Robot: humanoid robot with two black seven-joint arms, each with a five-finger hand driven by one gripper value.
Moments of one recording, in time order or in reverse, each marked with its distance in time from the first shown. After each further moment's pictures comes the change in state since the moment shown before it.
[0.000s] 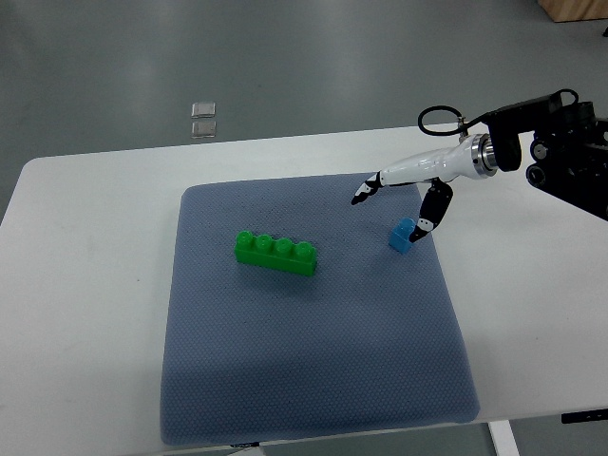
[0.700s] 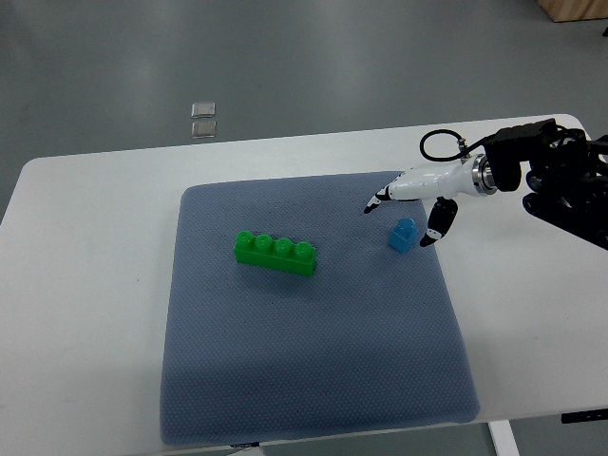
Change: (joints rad) left arm 0.000 0.000 0.000 0.000 0.000 0.000 0.000; right arm -0.063 0.026 -0.018 -0.050 -0.165 -0.155 -0.010
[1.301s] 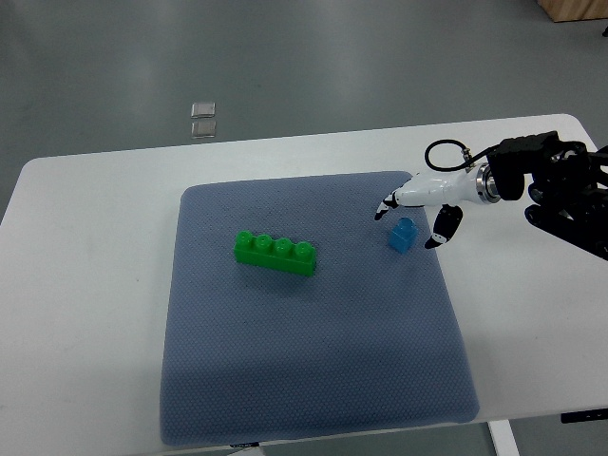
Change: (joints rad) left arm 0.000 0.000 0.000 0.000 0.000 0.000 0.000; right arm -0.031 0.008 -0.004 -0.032 -0.051 -0.053 -0.004
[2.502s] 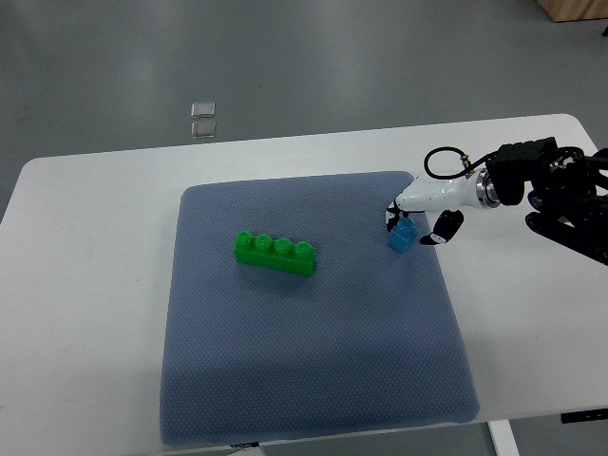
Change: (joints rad) left arm 0.000 0.000 0.000 0.000 0.000 0.000 0.000; right arm 0.001 0.003 -0.035 -0.004 -0.040 -0.046 0.005
